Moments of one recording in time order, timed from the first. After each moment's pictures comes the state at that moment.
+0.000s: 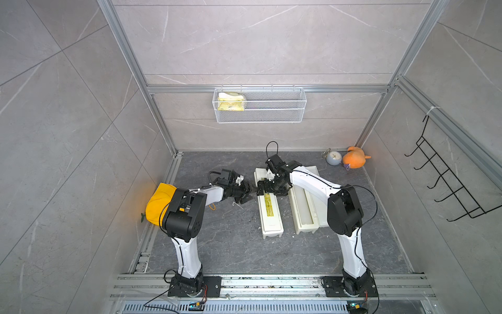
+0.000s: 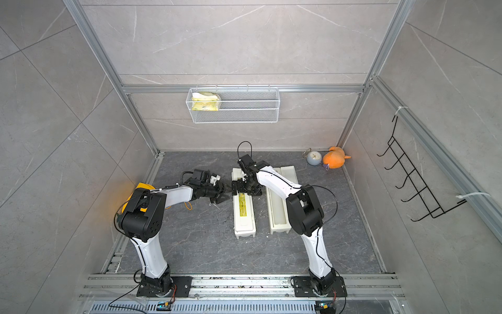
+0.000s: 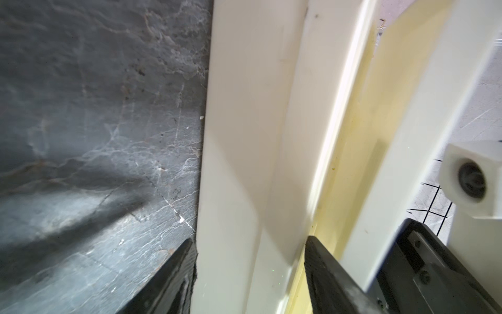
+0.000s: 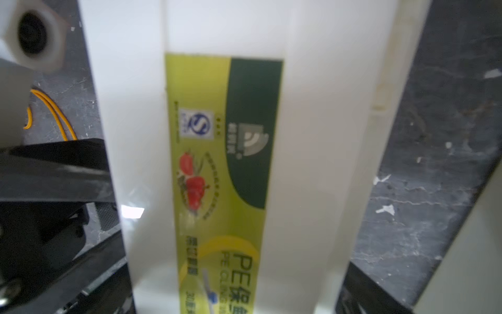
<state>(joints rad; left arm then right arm) -0.33 1.91 1.09 -0.05 0.77 -0.89 0.61 2.14 1.83 -0.92 -0.27 0.46</state>
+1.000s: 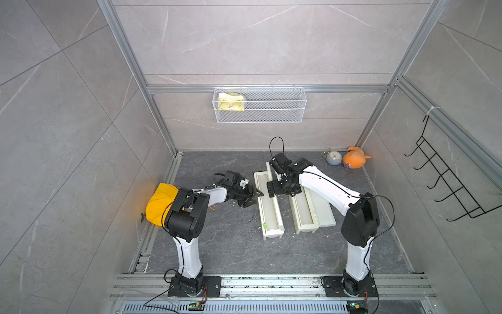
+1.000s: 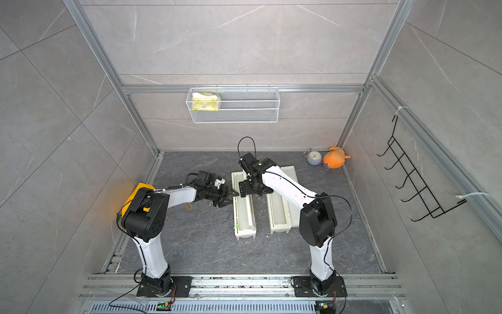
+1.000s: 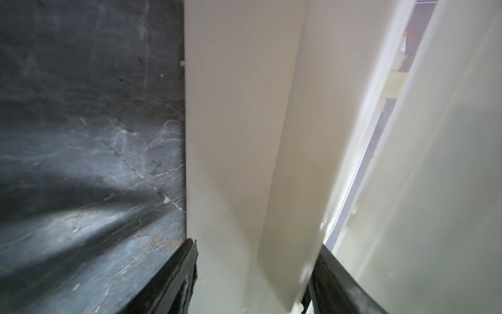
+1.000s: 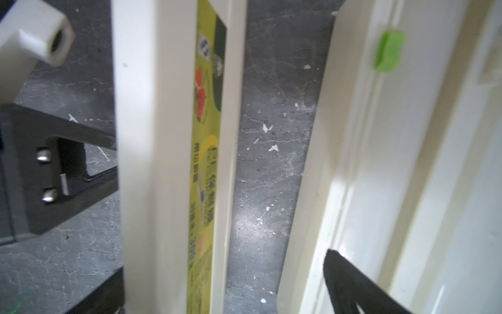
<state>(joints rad) -0.37 1.92 1.09 -0.12 0.80 -0.83 0.63 1.93 1.77 -1.13 0.07 0.41</state>
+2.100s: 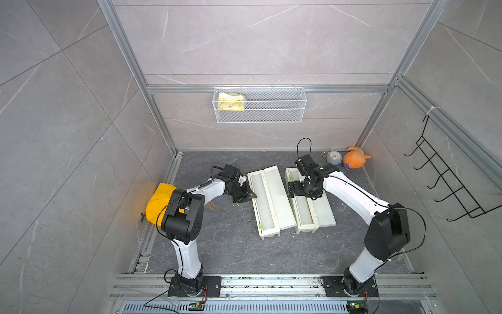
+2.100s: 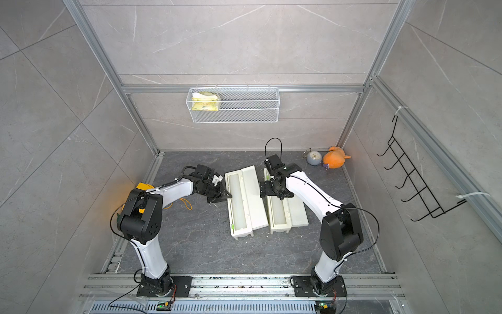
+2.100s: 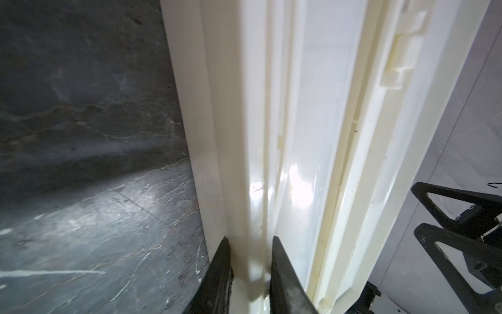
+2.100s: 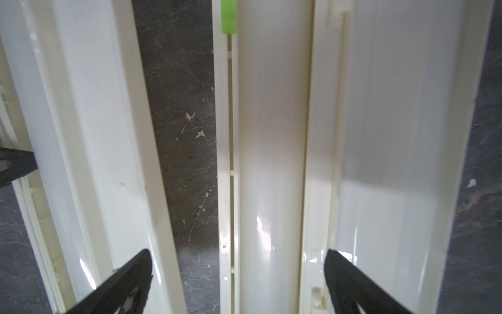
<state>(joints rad) -0.34 1.88 1.25 -0.51 0.67 -0.56 0.47 1.71 1.46 -0.99 0.02 0.40</state>
